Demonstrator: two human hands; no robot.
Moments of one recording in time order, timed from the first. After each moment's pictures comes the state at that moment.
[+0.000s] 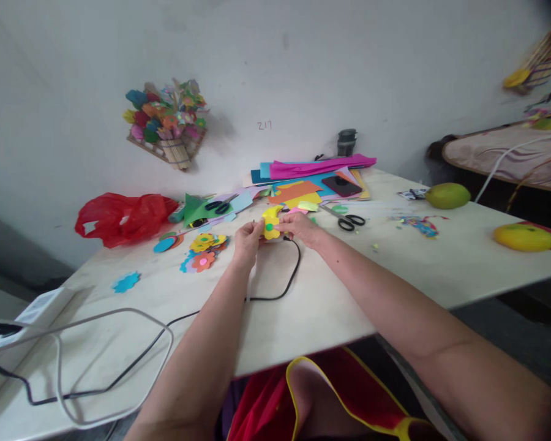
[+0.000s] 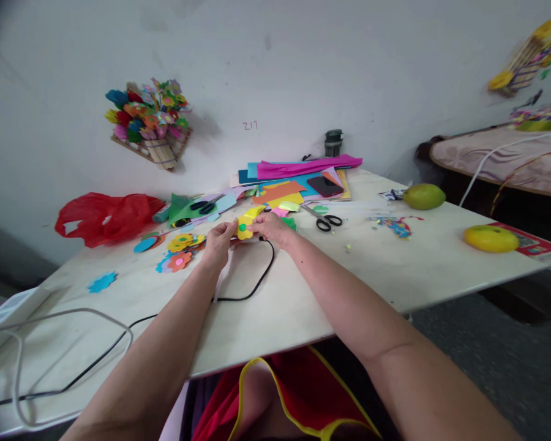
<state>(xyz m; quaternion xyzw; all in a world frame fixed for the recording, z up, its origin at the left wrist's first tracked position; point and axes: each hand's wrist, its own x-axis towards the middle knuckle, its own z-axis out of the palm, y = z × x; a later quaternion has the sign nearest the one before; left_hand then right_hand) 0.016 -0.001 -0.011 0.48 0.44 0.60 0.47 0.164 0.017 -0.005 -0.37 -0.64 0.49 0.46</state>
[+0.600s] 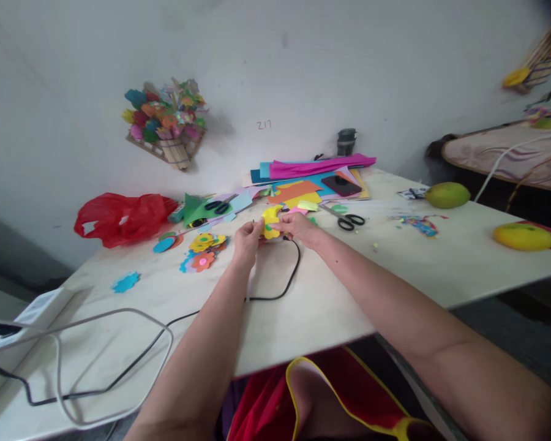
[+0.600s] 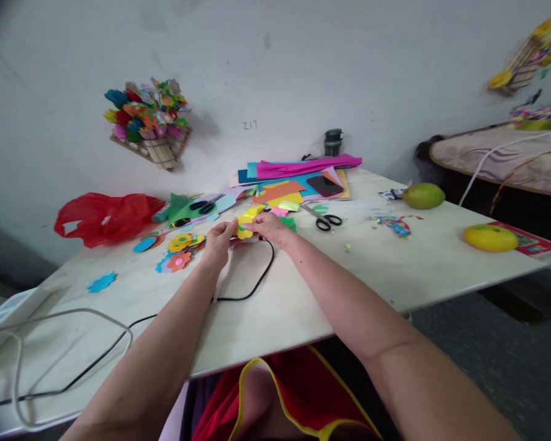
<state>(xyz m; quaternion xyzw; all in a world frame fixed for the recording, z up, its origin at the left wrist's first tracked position) 0.016 -0.002 -0.011 0.48 0.44 0.60 0.46 0.163 0.016 -0.007 -0.38 -0.64 0.48 0.46</state>
